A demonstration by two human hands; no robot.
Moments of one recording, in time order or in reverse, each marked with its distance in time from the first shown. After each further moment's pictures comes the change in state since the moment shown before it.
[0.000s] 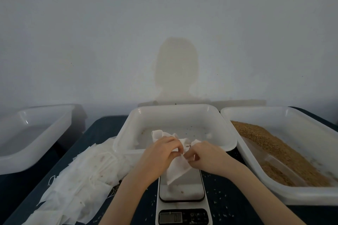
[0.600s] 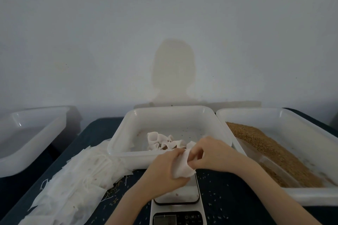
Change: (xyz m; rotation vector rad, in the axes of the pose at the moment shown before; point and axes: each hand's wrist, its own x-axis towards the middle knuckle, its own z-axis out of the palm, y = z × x) left_hand -0.012 0.006 0.034 -0.264 -0.094 -0.109; right_hand -0.021 0.005 -0.034 0.229 -0.016 -0.034
